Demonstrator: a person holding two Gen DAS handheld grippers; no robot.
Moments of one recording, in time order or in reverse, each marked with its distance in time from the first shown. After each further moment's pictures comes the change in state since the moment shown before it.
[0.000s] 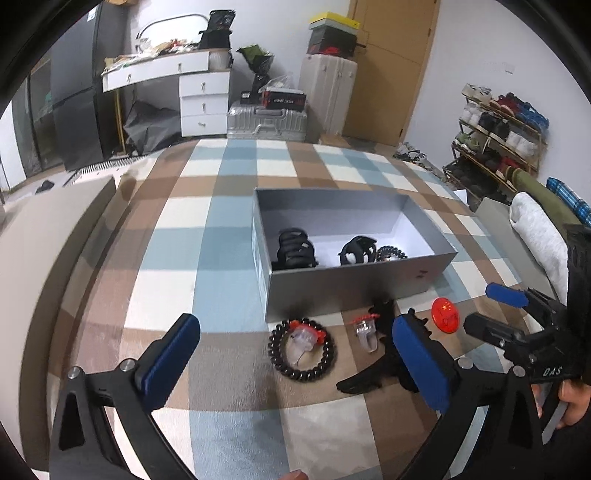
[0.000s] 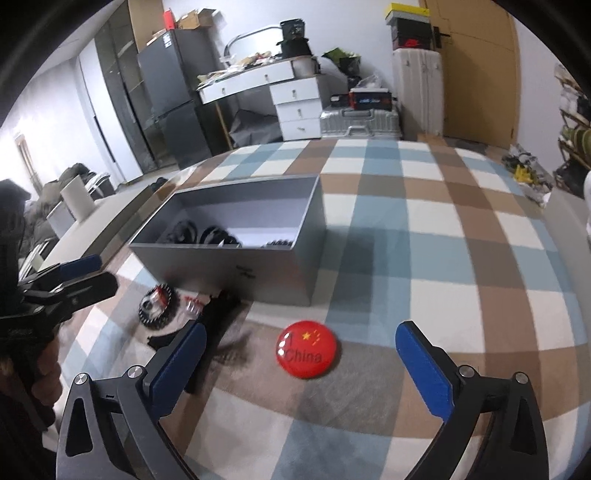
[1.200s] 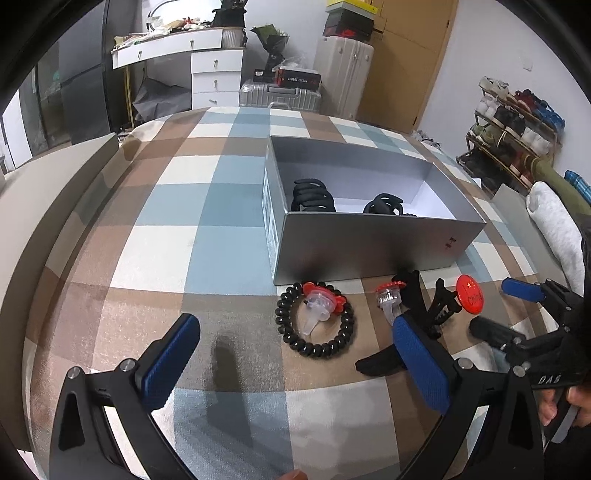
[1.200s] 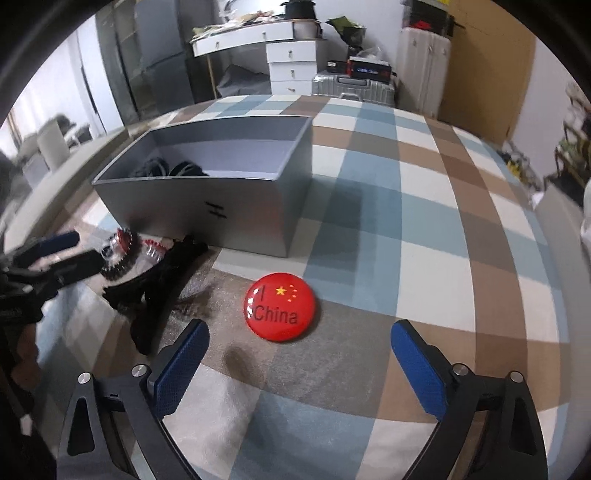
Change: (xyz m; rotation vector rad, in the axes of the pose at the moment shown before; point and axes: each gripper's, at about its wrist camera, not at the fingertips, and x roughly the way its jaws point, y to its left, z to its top) left arm 0.012 0.002 -0.025 -0.036 0.057 0.040; right arm 0.021 0.008 -0.012 -0.107 0.151 -0.143
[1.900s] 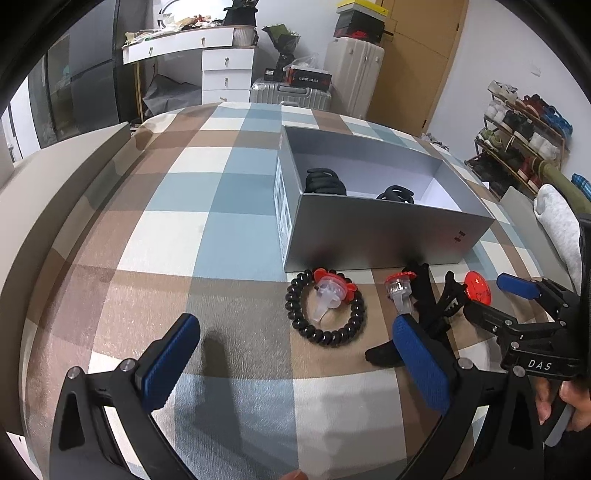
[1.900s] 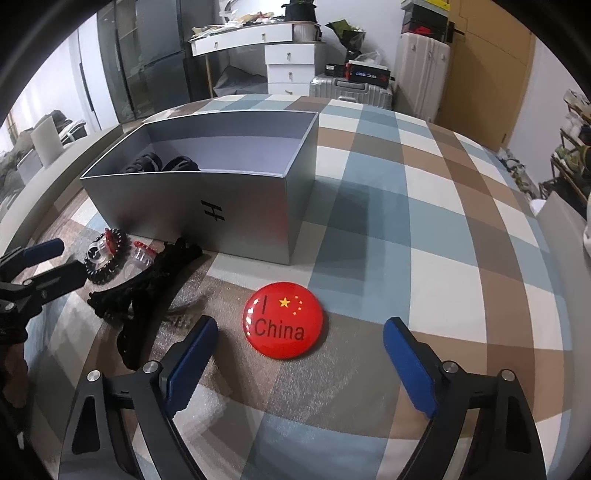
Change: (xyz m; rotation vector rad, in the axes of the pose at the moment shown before) left arm 0.001 0.003 -0.007 -0.034 0.005 0.019; right arm 0.013 0.004 0.002 0.004 -0.021 -0.022
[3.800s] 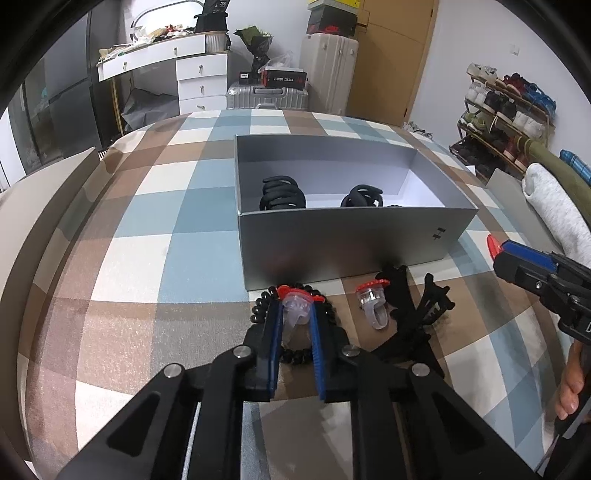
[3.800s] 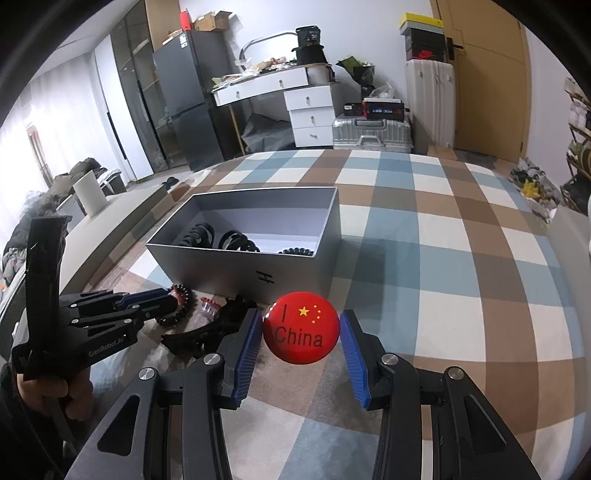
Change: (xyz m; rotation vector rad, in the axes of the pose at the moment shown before) left arm 0.005 -0.021 0.006 0.095 0.000 -0.032; right arm -0.047 -0.010 0.009 0.063 -0.173 0.175
